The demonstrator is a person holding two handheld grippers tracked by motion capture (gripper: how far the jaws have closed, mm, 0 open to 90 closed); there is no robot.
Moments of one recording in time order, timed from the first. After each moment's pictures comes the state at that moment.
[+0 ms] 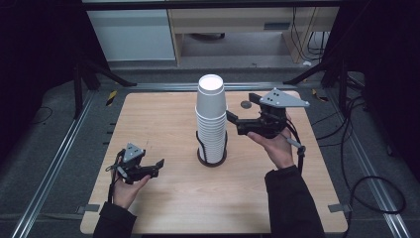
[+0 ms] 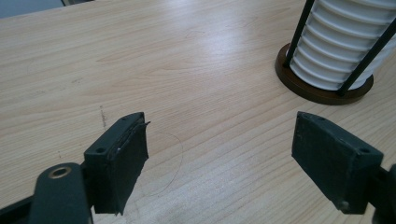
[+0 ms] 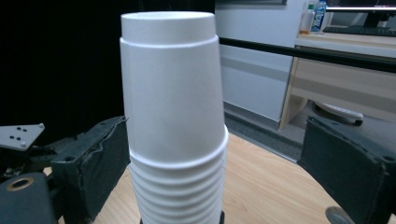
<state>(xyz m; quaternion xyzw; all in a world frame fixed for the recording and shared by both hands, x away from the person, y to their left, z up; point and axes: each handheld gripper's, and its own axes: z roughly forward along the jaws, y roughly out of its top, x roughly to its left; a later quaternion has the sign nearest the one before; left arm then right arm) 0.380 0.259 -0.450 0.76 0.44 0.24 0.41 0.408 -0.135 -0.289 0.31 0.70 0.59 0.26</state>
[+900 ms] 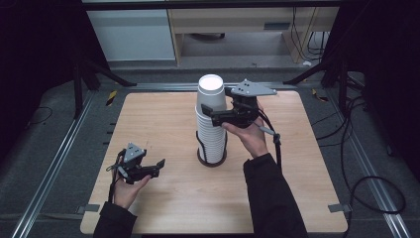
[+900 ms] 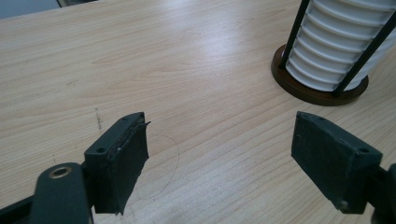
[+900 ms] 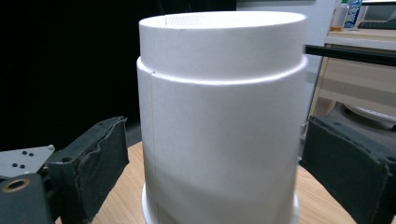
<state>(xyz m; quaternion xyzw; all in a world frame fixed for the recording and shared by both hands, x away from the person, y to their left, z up) 0.381 0.257 -0.450 0.76 0.44 0.24 0.41 0.441 -0.080 -0.290 0.29 0.71 0.60 0.22</state>
